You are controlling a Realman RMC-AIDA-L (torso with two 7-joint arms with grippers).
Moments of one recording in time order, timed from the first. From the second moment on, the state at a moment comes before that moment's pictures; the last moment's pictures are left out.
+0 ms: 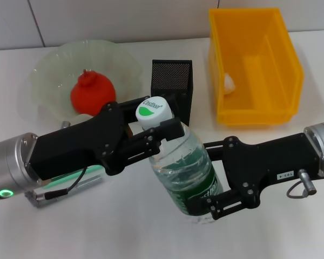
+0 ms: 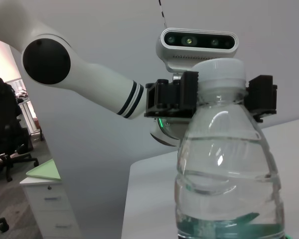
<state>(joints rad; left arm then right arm) -0.62 -2.07 1.10 0.24 1.32 1.90 -1.17 0.44 2.08 -1.05 -0.88 -1.80 -1.82 1.47</state>
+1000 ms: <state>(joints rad) -0.60 -2.07 1.10 0.27 1.32 1.91 -1.20 0.42 2.08 -1.04 -0.92 -1.81 -1.83 1.48</state>
